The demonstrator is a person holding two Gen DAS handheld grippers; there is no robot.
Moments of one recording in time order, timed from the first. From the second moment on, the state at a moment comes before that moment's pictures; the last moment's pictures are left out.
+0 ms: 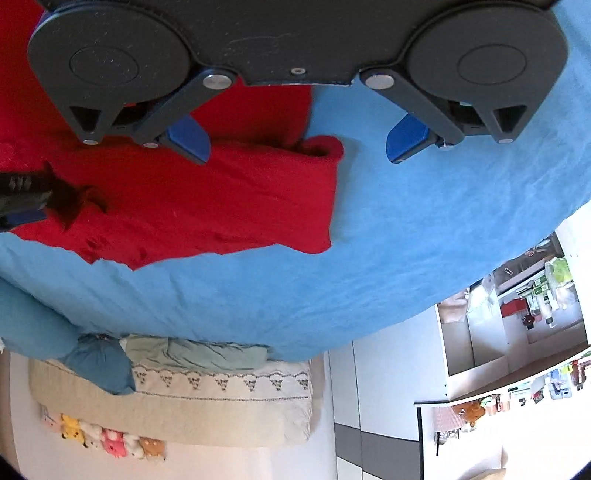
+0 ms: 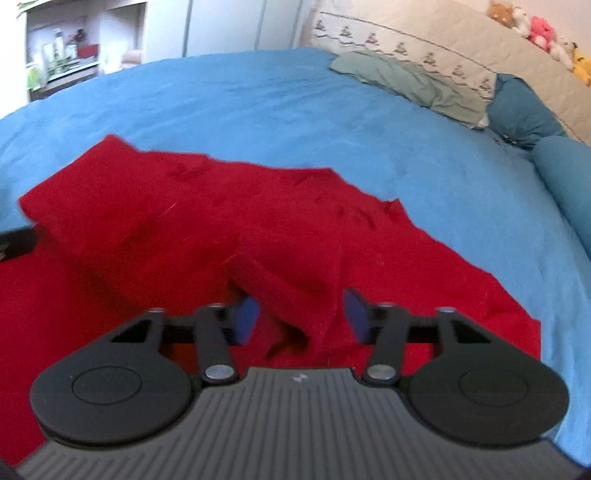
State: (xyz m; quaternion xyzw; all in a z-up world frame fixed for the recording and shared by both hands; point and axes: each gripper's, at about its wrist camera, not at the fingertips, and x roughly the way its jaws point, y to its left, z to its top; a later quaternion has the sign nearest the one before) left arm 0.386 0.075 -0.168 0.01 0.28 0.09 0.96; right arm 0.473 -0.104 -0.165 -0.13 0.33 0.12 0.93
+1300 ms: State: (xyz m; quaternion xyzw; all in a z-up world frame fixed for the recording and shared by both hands) left arm 0.408 0.102 -0.197 -0.03 0.31 0.13 0.94; right arm 0.443 -0.296 -0.182 0.07 0.33 -0.04 0.94
